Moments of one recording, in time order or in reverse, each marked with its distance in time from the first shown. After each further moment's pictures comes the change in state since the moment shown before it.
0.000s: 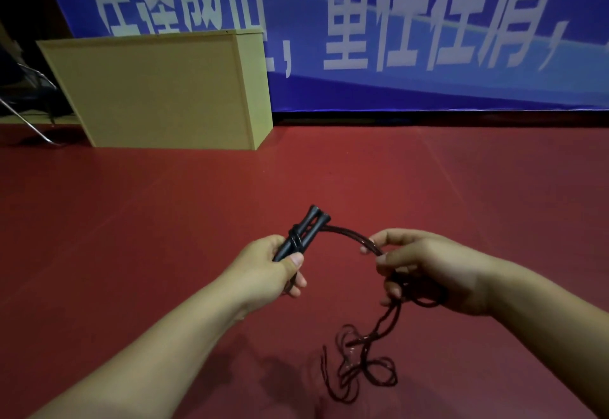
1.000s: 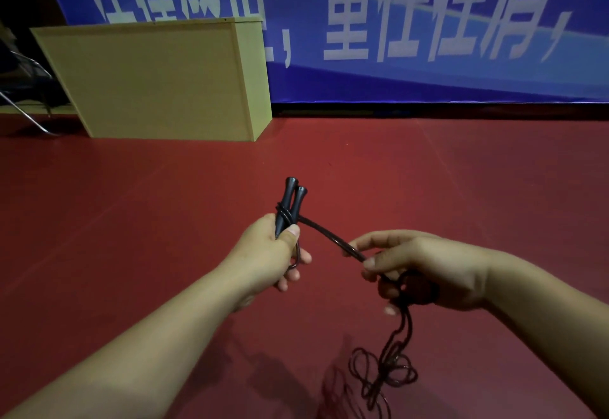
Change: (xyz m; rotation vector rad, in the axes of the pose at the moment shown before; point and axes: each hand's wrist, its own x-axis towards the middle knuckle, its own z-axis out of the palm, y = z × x) left_hand -0.008 0.014 0.006 -0.125 0.073 -0.002; right_hand -0.008 0.000 0.015 -0.075 -0.107 0.089
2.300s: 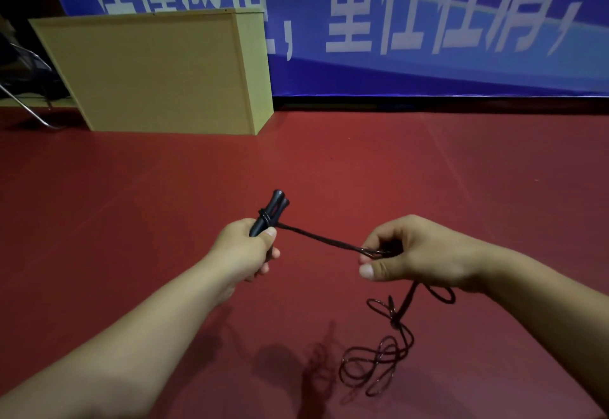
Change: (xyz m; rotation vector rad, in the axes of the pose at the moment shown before) left_hand 0.021 -0.030 -0.022 0.057 0.140 -0.126; right_hand 0.009 0.002 -0.013 -0.624 0.133 -0.265
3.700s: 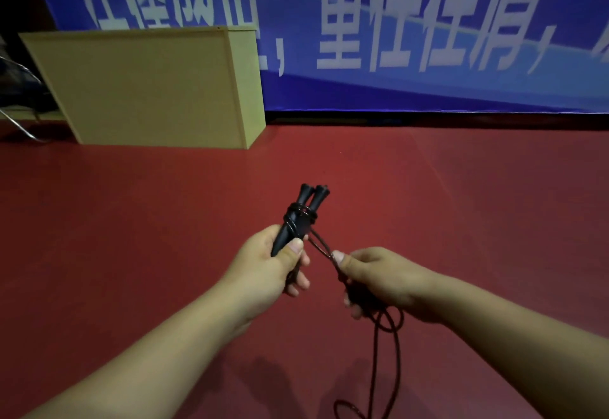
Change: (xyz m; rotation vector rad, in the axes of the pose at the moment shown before) left_hand -0.026 0.023 0.030 -0.224 -0.207 0.280; right_hand 0.031 0.018 0.032 0.323 0.054 0.230
